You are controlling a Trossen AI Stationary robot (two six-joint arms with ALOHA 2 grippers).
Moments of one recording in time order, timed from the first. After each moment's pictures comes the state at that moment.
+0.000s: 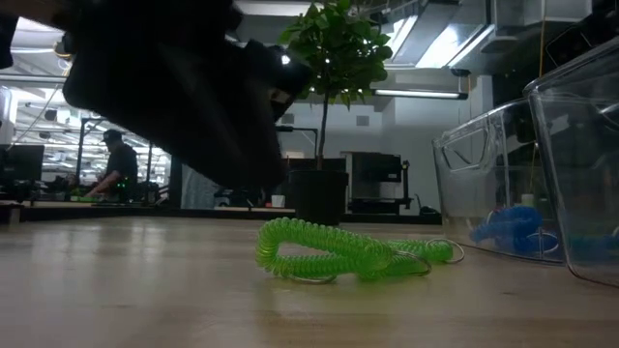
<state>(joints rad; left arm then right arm) -0.50 1.90 1.12 -0.04 -0.04 0.10 0.12 0.12 0.01 0.01 -0.01 0.13</state>
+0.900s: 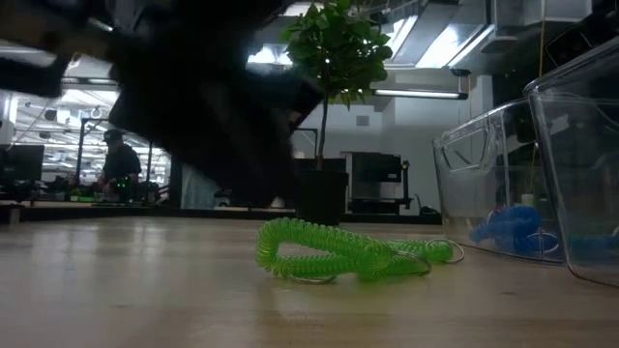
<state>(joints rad) -0.46 1.92 1.12 -0.04 -0.01 0.11 0.12 0.12 0.01 0.01 -0.01 0.13</state>
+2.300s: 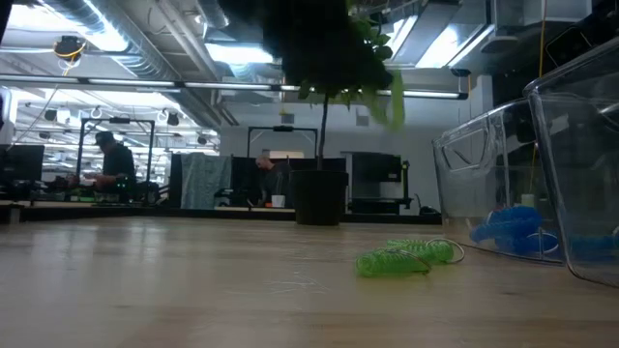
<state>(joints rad) -0.34 1.82 1.20 0.02 -0.30 -0.16 0.12 0.12 0.01 0.01 -0.01 0.13</state>
